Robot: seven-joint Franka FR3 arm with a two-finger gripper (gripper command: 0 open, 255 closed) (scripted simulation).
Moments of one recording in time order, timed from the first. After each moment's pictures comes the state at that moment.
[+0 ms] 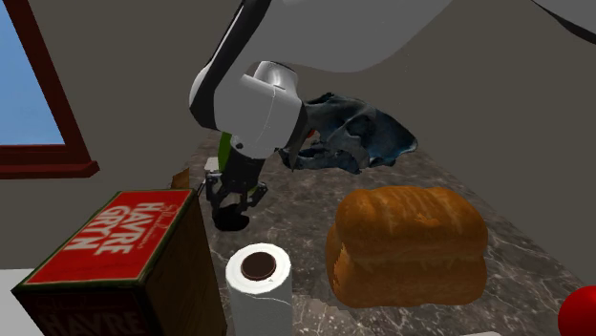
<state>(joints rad) -0.14 0.72 0.64 -1.72 0.01 2.33 -0.14</state>
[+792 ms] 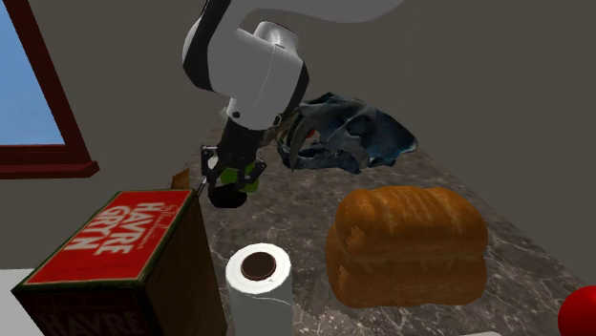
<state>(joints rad) -0.17 0.62 0.68 -1.70 0.04 2.23 -0.13</state>
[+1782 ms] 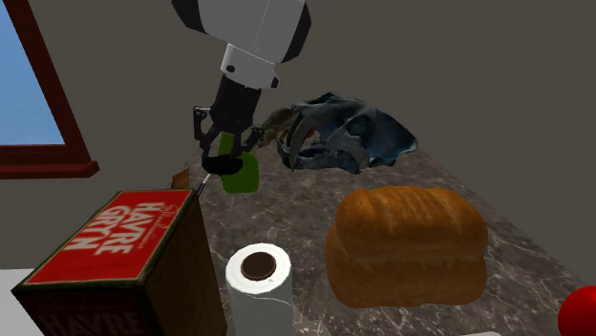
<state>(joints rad) -0.20 0.53 0.72 -1.63 0.08 2.08 -0.10</state>
